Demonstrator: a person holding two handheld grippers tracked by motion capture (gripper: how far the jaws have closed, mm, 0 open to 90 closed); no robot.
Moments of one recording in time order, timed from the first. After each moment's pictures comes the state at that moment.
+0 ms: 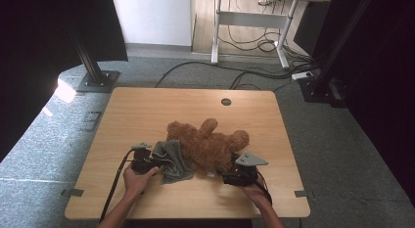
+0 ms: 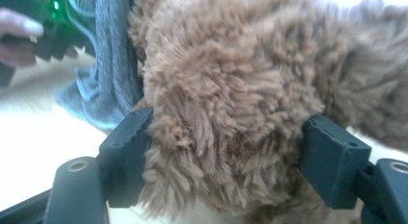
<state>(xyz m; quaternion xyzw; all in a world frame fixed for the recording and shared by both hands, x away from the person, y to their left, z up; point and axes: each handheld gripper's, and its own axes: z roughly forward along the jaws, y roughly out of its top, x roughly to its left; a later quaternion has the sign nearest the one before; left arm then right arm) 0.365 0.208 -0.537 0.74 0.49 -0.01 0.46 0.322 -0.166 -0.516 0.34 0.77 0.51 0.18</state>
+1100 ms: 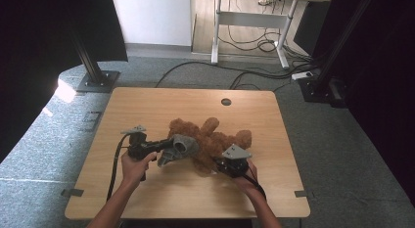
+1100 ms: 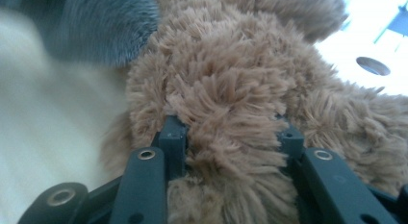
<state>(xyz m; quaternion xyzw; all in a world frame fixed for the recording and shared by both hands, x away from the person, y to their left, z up) 0.370 0.200 -0.451 0.71 0.43 -0.02 0.56 0.338 -0.131 -0.510 0.32 0.80 0.44 0.26</state>
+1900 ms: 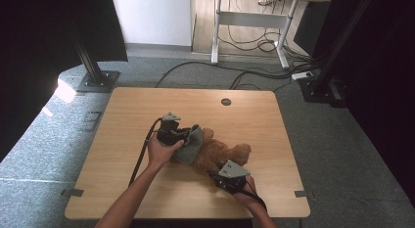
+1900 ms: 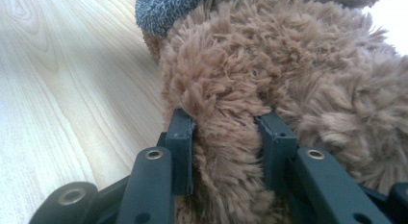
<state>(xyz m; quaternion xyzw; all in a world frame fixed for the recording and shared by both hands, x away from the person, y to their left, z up) 0.418 0.120 -0.455 0.80 0.41 0.11 0.43 0.303 -0.126 -0.526 0.25 0.81 0.47 0.24</state>
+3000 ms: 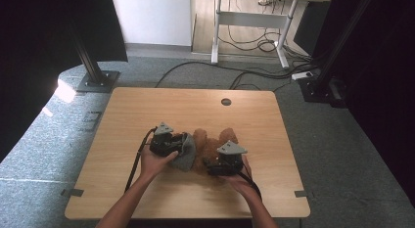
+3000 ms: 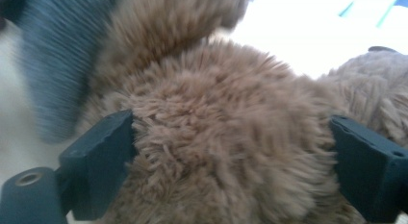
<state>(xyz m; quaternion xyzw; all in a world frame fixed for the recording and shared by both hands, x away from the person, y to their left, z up) 0.389 0.145 -0.473 0.78 0.40 0.11 0.47 0.341 -0.111 -0.494 0.37 0.79 0.44 0.23</state>
